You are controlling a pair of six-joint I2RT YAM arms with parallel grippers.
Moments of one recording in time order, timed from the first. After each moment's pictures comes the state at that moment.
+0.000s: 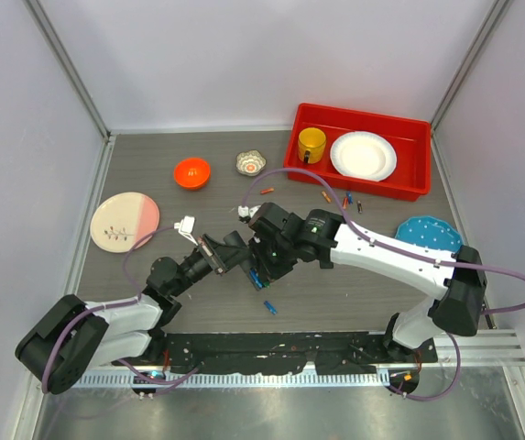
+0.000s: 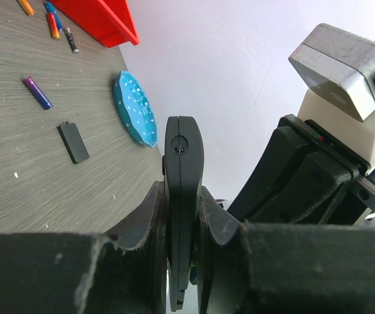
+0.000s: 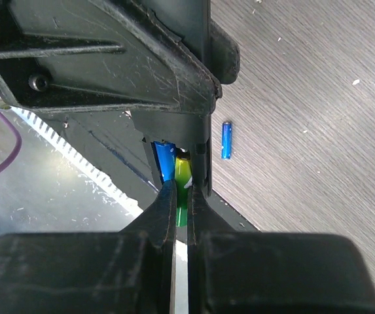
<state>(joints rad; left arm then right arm) -0.63 1.12 0.07 1.20 0.32 -1.26 1.07 1.51 1.37 -0.89 -0.07 0.49</state>
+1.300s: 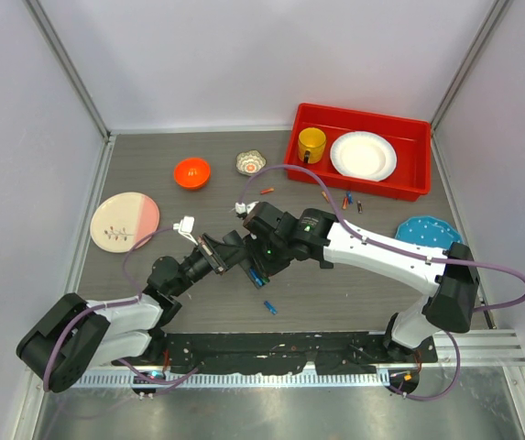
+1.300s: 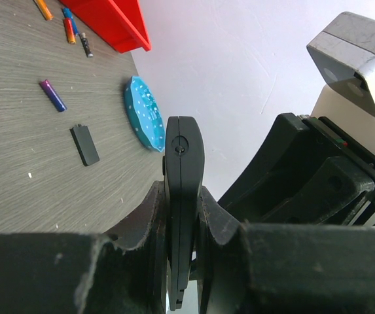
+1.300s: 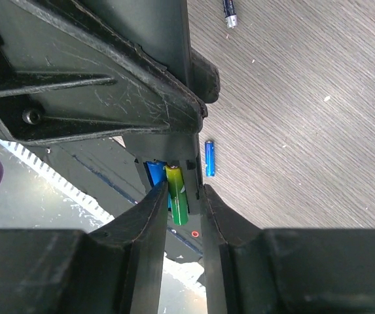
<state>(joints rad) -0.63 1.13 0.07 1.19 0.28 -1.26 1.08 1.55 1.40 -0.87 0.02 0.49</state>
